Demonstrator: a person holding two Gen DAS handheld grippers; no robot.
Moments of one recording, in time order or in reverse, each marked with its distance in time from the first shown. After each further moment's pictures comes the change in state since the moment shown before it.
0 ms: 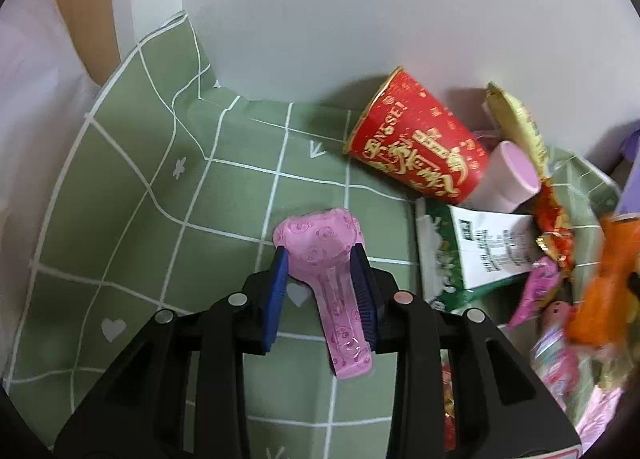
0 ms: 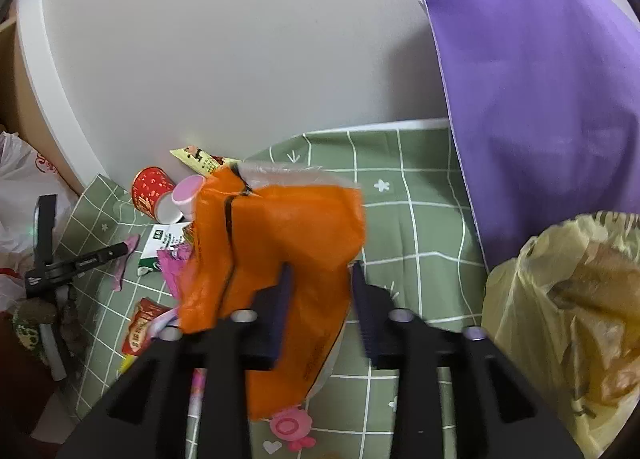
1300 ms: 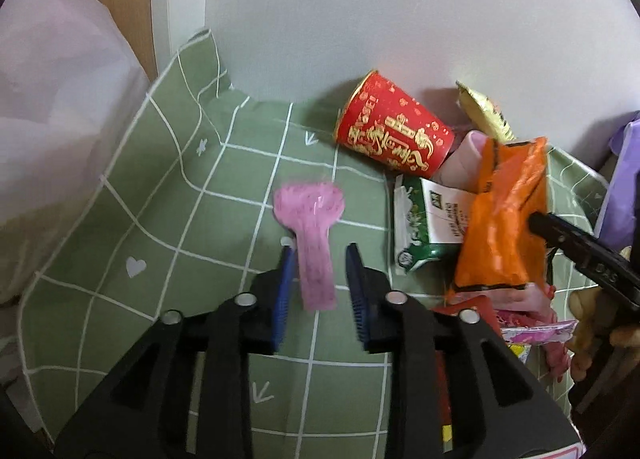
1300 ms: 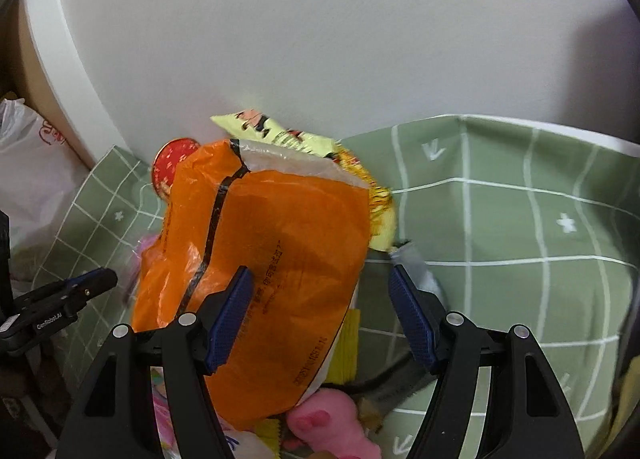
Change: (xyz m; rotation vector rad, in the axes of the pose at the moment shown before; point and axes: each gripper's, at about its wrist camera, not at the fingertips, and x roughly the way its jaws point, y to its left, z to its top) left arm -0.043 -0.014 -0.027 -0.009 -0.042 0.033; right arm 0.122 0.061 0.014 -0.103 0.085 0.188
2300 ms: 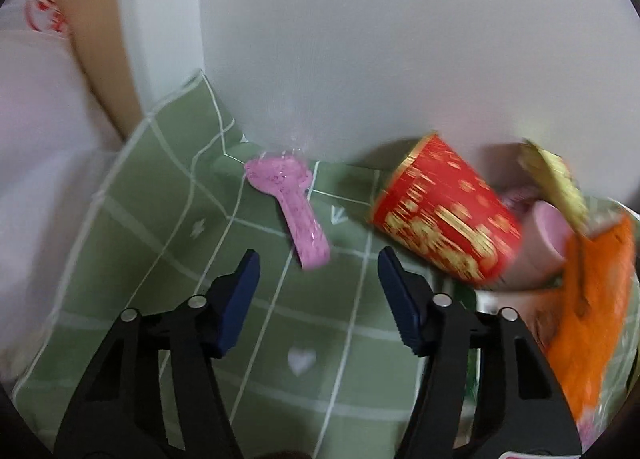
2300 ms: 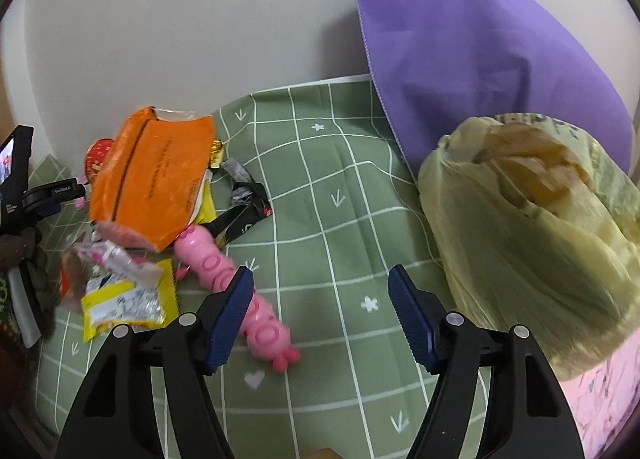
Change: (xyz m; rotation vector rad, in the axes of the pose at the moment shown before) left arm 0.064 -0.014 0.050 -0.038 -0.073 0.189; right arm -0.124 -0.014 -0.122 0.191 -0.149 -0.482
